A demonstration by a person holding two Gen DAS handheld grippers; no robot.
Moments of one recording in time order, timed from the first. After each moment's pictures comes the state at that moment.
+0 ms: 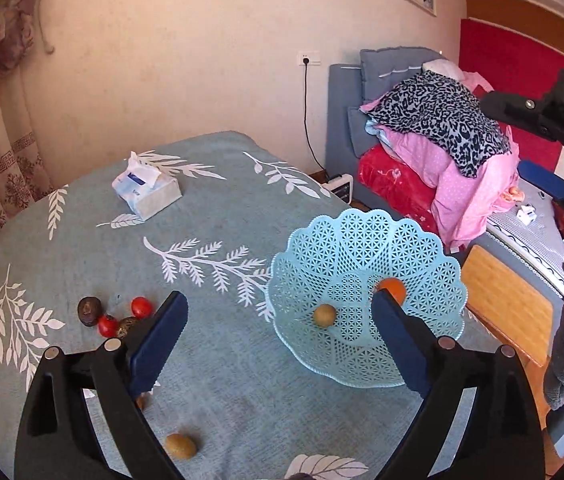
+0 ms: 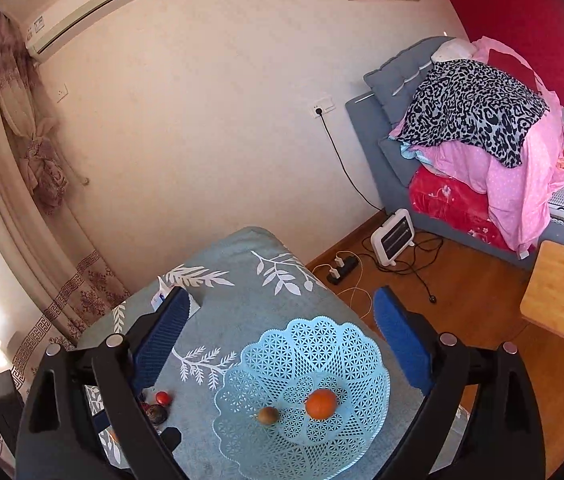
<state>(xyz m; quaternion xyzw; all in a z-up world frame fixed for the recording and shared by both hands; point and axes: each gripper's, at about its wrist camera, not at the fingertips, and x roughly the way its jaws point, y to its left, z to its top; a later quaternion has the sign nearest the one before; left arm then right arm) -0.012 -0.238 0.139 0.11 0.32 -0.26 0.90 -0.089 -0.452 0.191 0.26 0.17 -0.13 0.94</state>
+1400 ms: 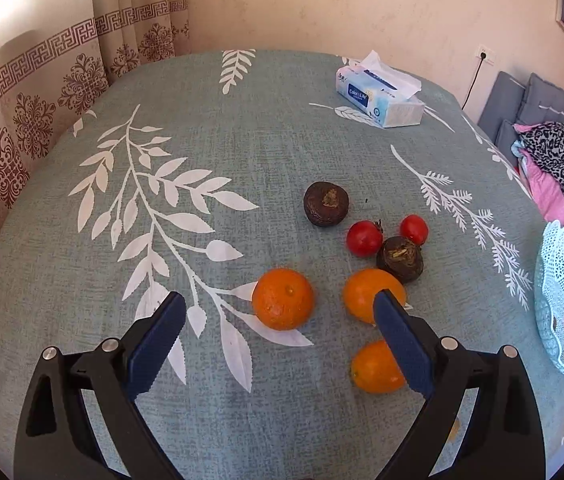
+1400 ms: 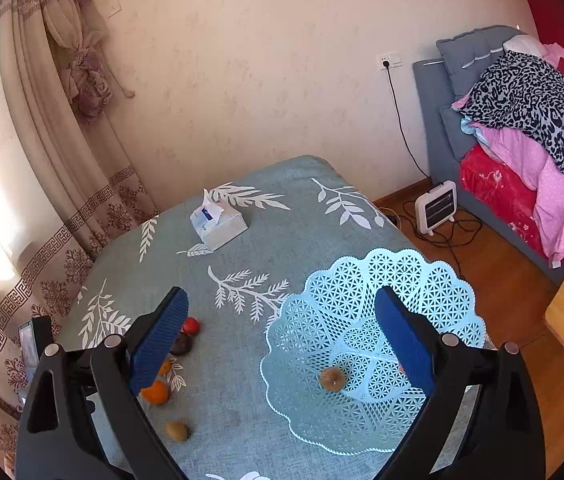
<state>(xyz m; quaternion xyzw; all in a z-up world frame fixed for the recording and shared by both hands) 0.077 -0.031 0.054 -0.01 0.45 -0.04 0.89 -0.042 -0.365 0.156 0.19 0.27 -0.02 0.94</state>
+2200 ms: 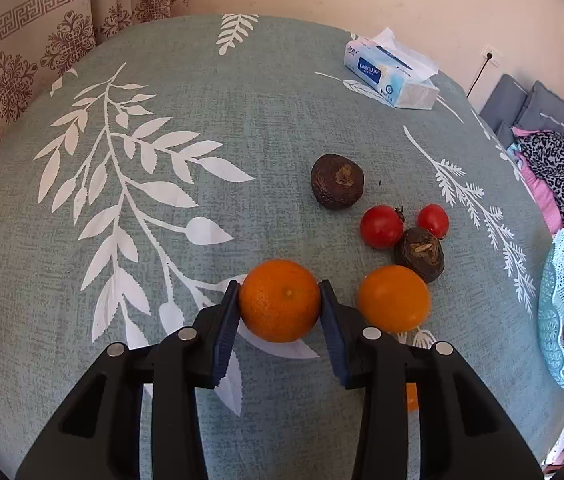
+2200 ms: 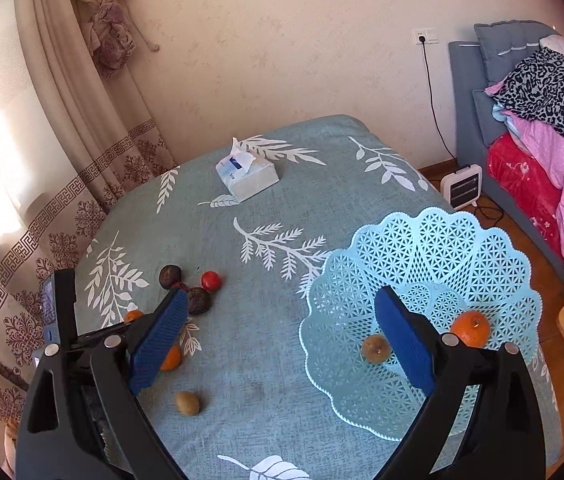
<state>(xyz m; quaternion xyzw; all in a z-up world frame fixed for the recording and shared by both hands) 0.099 -0.018 0.023 -0.06 0.47 -0.06 0.88 -0.020 -0.320 0.124 0.16 0.33 0.03 0.93</state>
